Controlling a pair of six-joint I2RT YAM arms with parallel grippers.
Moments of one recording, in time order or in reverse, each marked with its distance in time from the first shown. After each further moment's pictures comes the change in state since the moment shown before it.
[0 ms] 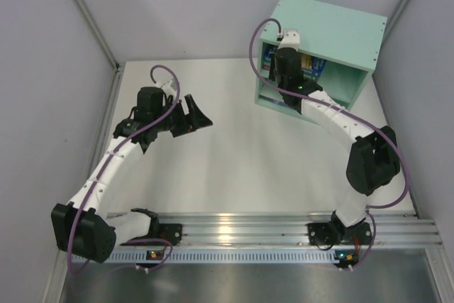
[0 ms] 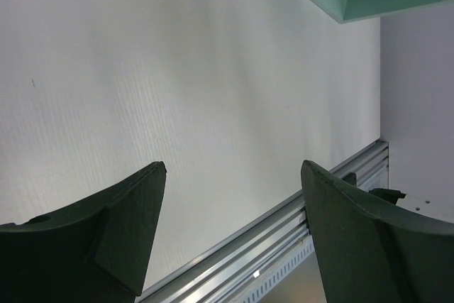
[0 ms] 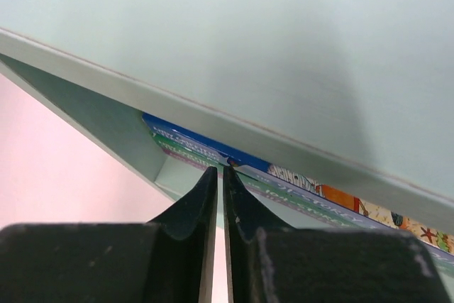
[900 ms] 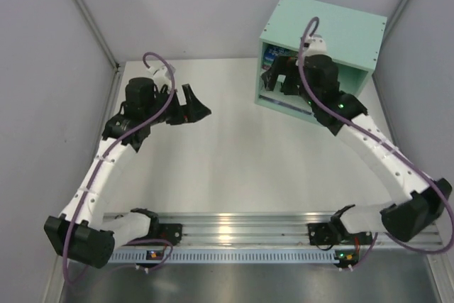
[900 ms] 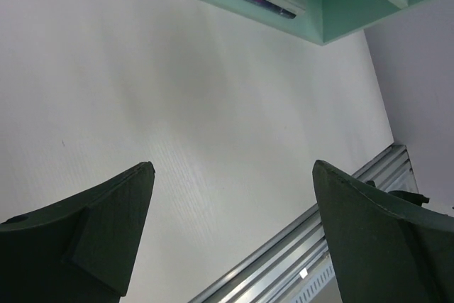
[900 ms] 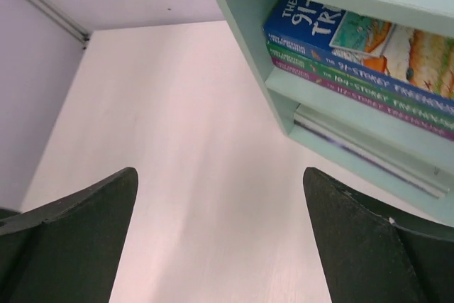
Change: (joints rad) left arm 0.000 -0.025 0.127 -0.023 -0.008 0.125; right arm 0.039 -0.355 -0.066 -0.292 -0.272 0.217
